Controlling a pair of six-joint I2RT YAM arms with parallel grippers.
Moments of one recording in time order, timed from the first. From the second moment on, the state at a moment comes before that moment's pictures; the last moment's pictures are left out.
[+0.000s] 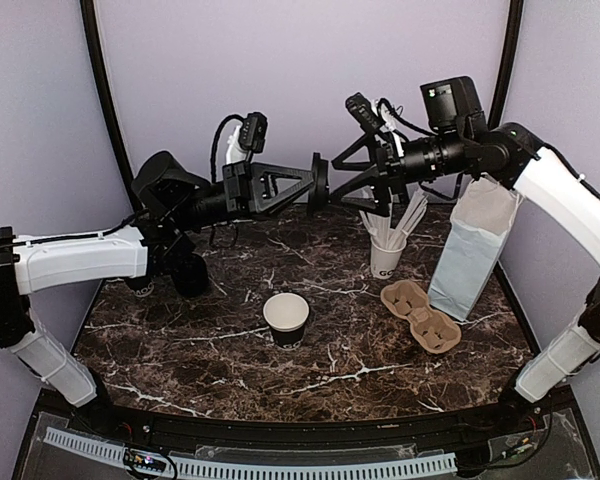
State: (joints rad) left arm -0.83 1.51 1.14 0.85 0.78 -1.08; right arm 0.72 1.50 1.74 -0.72 -0.70 -0.33
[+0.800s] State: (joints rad) left arm -0.82 1.56 1.10 1.10 0.73 -1.26; right arm 0.82 1.51 1.80 -0.71 -0.64 -0.26
